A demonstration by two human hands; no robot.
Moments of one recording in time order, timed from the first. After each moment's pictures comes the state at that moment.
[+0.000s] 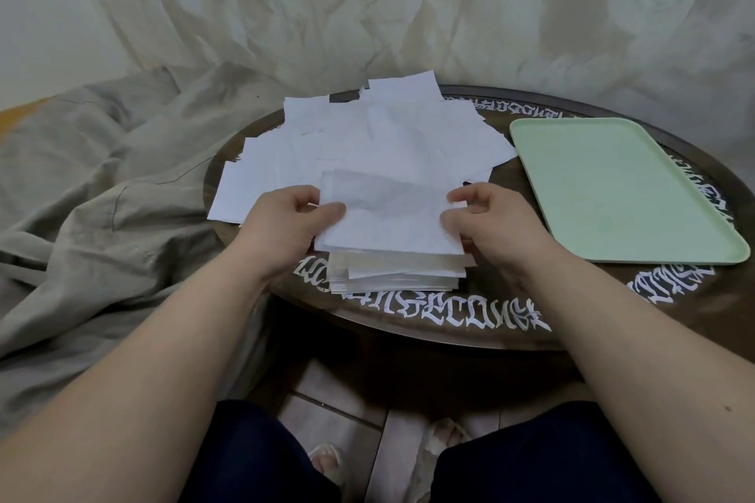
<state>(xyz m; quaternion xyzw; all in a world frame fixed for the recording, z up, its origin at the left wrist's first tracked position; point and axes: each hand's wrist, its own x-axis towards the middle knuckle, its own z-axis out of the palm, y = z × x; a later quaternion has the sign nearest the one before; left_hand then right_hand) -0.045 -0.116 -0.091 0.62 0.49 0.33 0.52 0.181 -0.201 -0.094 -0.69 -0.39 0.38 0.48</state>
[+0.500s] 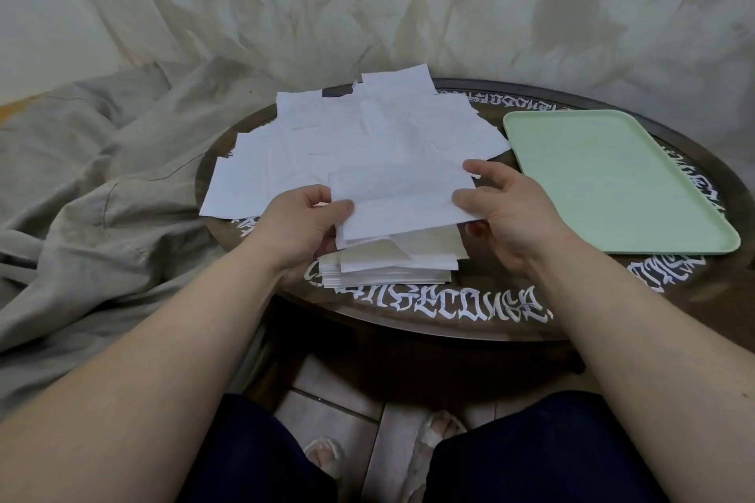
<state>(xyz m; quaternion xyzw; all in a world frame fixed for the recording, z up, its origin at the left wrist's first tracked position) -0.020 -0.125 -0.095 0.52 0.48 0.33 0.62 0.192 -0.204 -0.090 -0.60 -0.29 0.45 0.60</state>
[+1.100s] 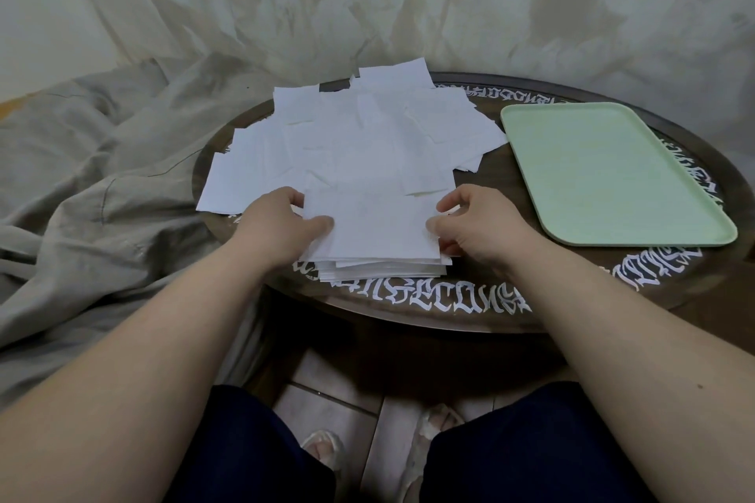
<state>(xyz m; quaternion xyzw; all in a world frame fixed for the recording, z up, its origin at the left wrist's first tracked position) -0.039 -0.120 -0.096 0.69 0.62 0.20 0.31 0.183 -0.204 -0.105 -0.73 -0.42 0.37 0.40</state>
